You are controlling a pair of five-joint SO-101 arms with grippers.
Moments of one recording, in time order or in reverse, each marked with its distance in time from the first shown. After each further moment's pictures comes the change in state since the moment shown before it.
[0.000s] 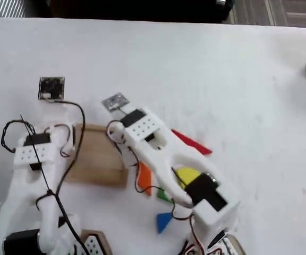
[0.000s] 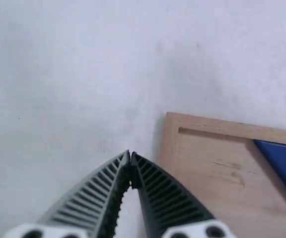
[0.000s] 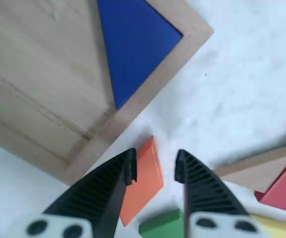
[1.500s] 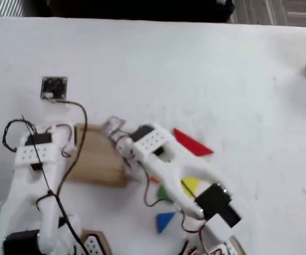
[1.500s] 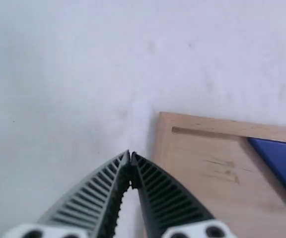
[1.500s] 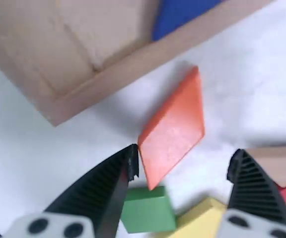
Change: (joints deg) left arm 1.1 0.0 0.0 0.0 -0.4; right arm 2.1 -6.4 13.5 -5.5 20.6
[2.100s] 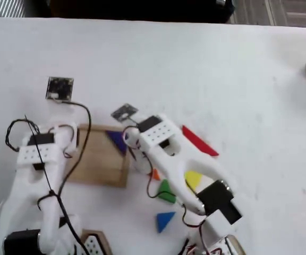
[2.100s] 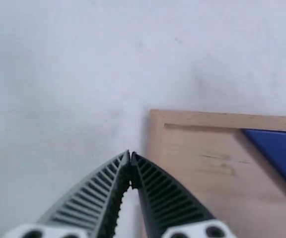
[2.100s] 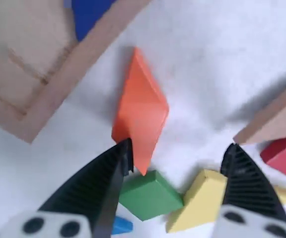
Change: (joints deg) left arm 1.3 0.0 0.5 0.0 -3.0; right arm 3.3 0.7 -2.5 3.3 -16.7
